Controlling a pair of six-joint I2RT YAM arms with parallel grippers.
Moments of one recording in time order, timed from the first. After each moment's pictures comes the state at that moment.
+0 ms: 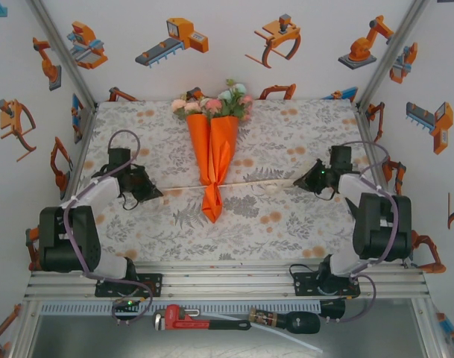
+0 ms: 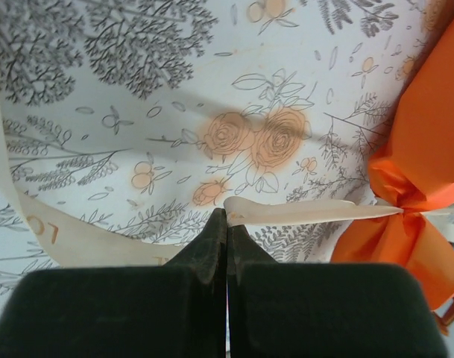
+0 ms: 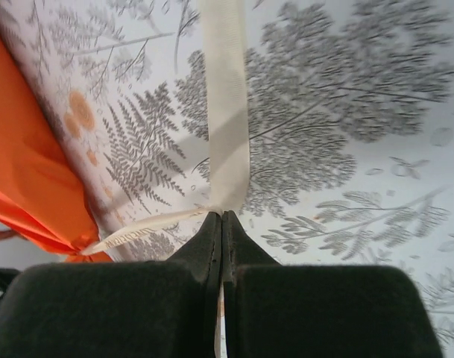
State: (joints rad) left arm -0.02 1.45 0.77 -0.42 0.30 -0.61; right arm -0.14 1.50 0.76 -0.22 -0.41 0.70
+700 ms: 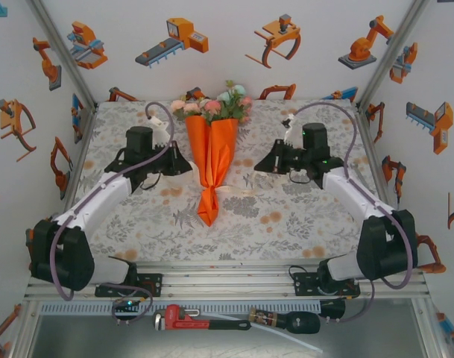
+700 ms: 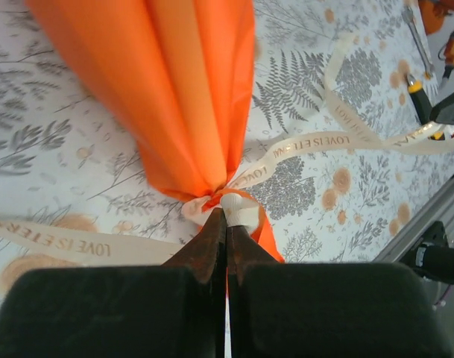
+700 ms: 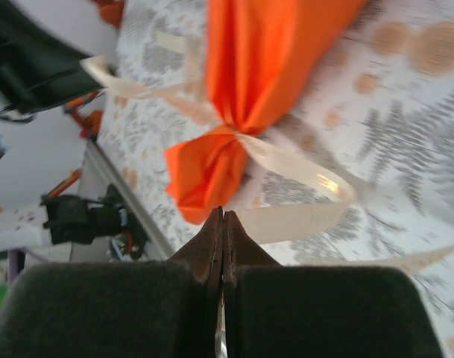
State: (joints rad) left arm -0.36 1.37 0.97 -0.21 0.46 -0.31; right arm 0.30 1.42 1.00 -0.14 -0.80 0.47
